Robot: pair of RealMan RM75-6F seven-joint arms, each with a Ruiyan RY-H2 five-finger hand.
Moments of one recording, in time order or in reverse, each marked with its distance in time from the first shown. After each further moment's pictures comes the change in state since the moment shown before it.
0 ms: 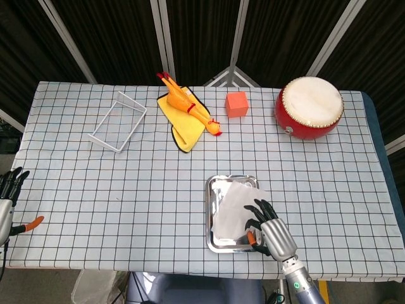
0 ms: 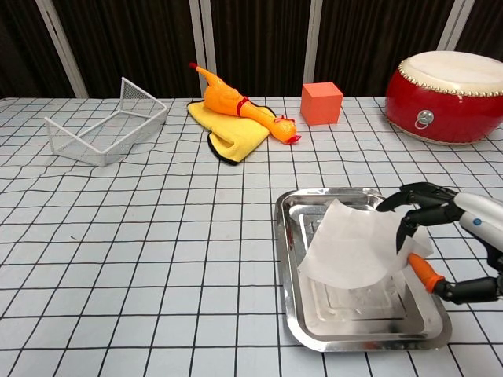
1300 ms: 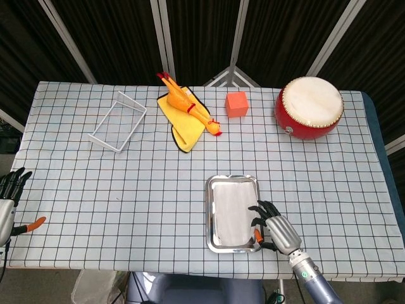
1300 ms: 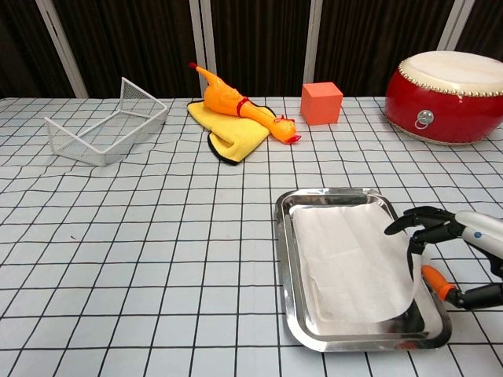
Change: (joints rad) left arm -0.003 0.001 0.004 0.002 0.005 -0.008 -0.017; right arm 0.064 0.050 -0.017 0.113 0.040 -0.108 0.193
